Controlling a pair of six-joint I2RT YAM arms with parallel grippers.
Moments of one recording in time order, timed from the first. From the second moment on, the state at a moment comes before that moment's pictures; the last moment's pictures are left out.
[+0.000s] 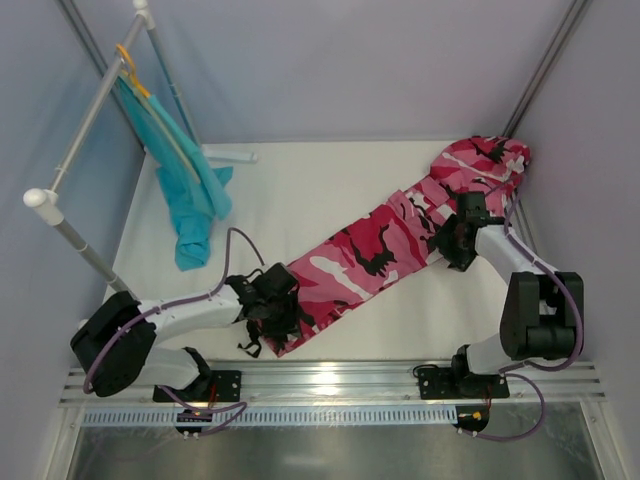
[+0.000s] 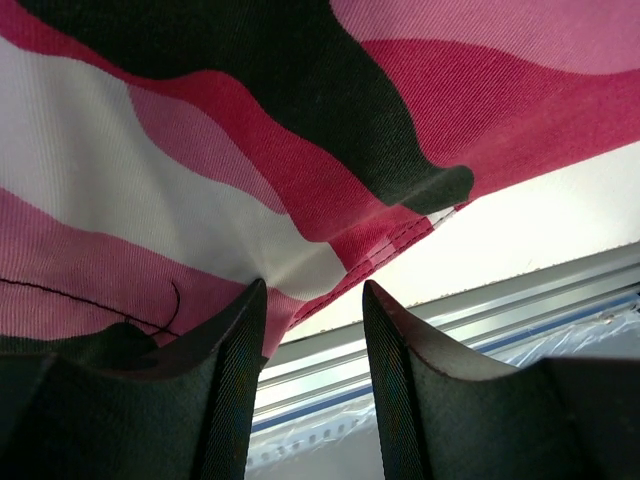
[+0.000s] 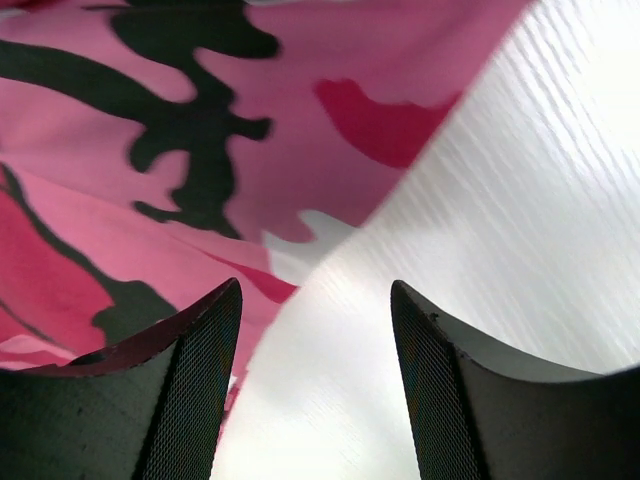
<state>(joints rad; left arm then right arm) -0.87 1.34 0.63 -0.51 0.12 -0.95 -0.02 1.49 0.94 -0.57 0.03 0.66</state>
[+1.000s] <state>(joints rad) -0.87 1.32 0.60 -0.48 0.13 -0.98 -0.12 1.52 0.85 -0.30 0.22 0.71</state>
